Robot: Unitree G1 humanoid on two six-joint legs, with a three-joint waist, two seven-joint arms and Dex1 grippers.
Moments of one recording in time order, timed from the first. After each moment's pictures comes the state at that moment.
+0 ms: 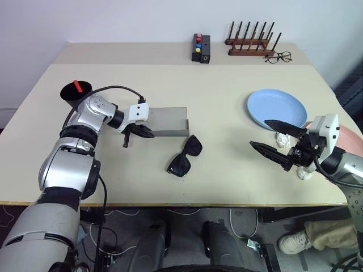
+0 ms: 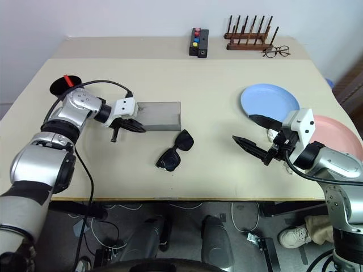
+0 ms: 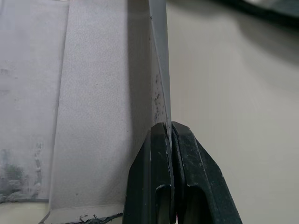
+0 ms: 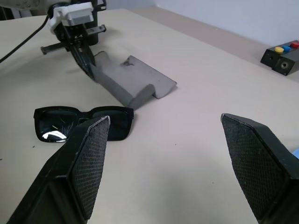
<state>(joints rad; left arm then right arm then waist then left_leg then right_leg) -1.17 0.52 -0.22 1.28 0.25 -0.38 -1.44 -0.04 -0.76 -0.37 -0.36 0.63 0.40 0.90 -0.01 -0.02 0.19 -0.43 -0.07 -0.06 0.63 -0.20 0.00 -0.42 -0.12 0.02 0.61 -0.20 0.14</state>
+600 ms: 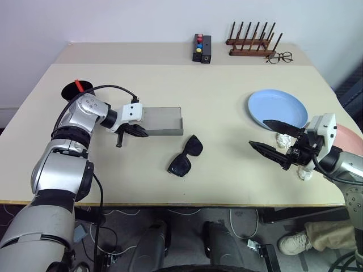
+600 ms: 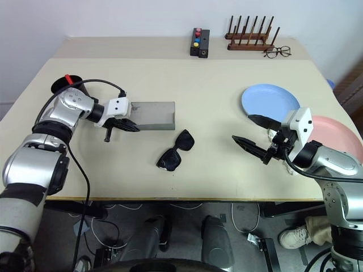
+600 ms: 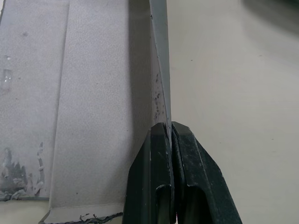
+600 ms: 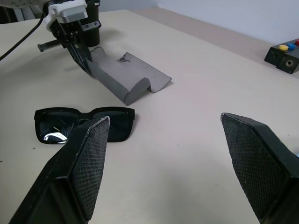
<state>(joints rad) -1.15 0.56 -0.22 1.25 0.25 -0.39 -1.42 -0.06 -0.76 -0.34 -0.32 0.63 0.38 0.92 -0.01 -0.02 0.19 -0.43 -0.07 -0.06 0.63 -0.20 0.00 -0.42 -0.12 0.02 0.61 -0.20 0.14</state>
